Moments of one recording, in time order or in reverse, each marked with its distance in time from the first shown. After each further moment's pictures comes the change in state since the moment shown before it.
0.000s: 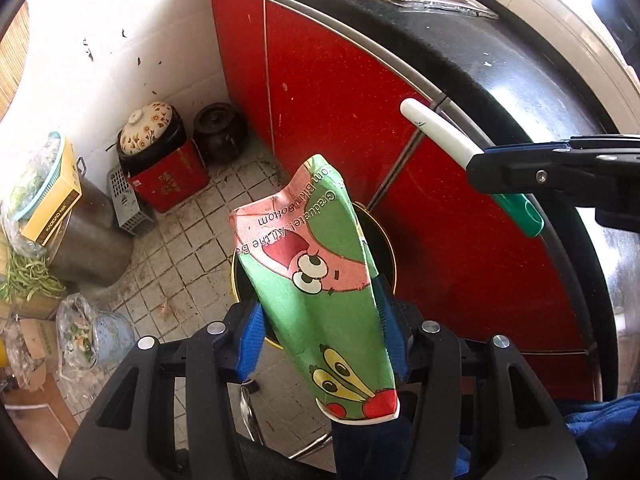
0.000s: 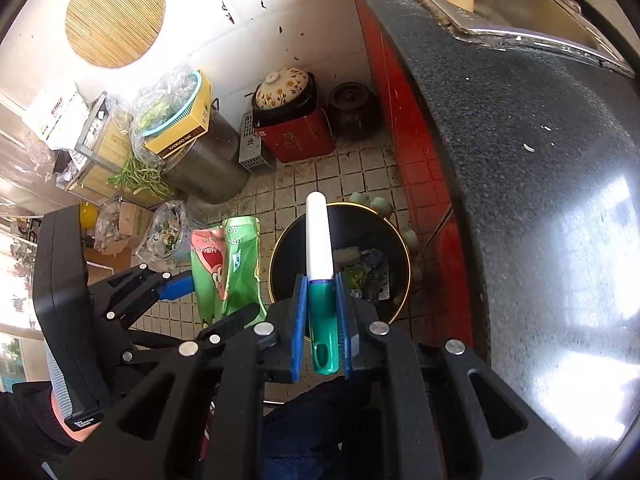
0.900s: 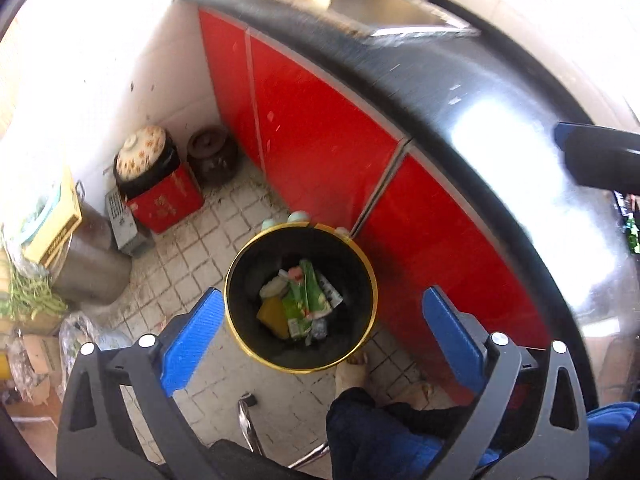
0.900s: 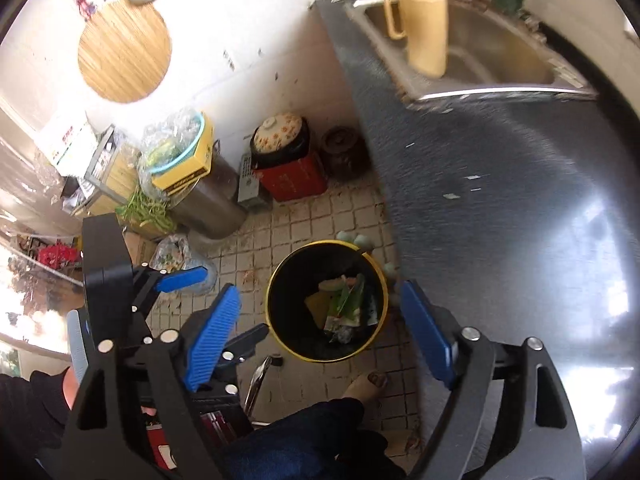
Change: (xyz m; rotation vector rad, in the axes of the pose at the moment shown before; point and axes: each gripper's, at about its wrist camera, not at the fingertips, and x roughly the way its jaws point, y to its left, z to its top) left arm -0.036 -0.037 0.027 0.051 -0.063 -0.017; right arm -0.114 -0.030 -0.020 0.038 -0.208 -0.048
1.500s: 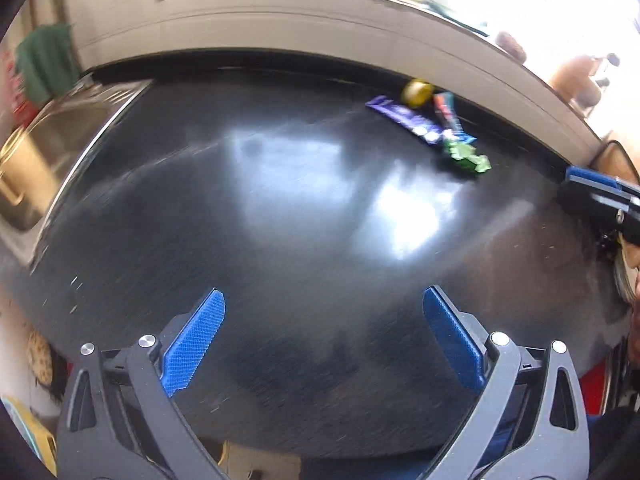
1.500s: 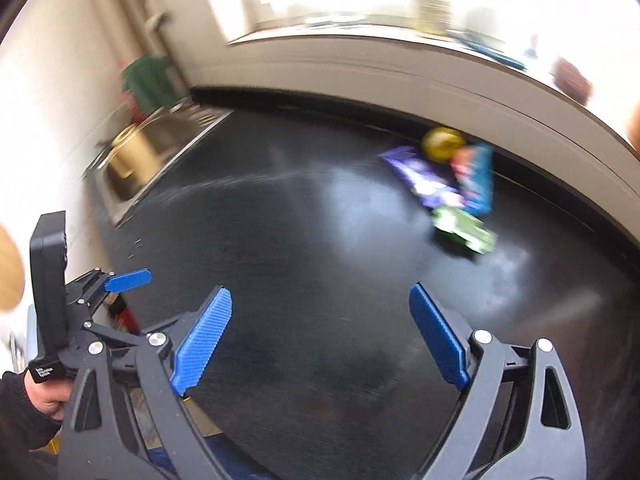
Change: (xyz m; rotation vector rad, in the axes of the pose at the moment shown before) left arm -0.028 -0.322 0.048 0.647 -0.010 -0.405; right arm -0.240 -0.191 -0.223 0.719 -0.307 -0.536
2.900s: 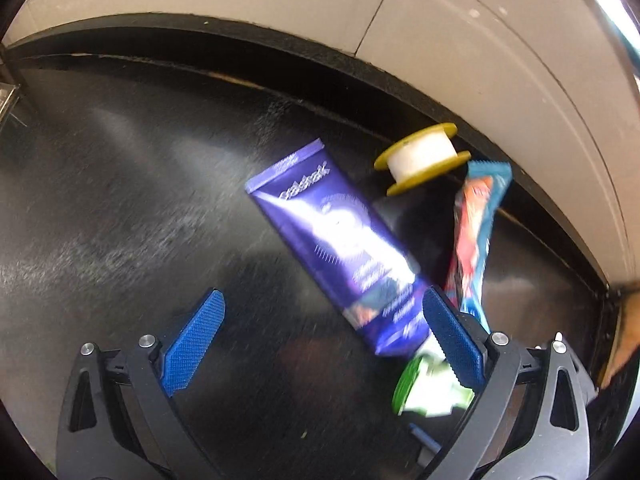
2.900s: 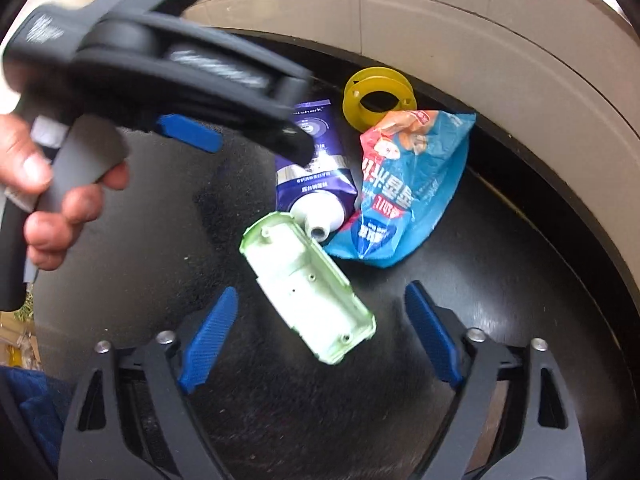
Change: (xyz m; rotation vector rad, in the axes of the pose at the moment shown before) left arm 0.234 -0.097 0.217 -0.240 0.275 0.003; right arm 0.181 -0.143 0.054 -0.336 0.130 0.141
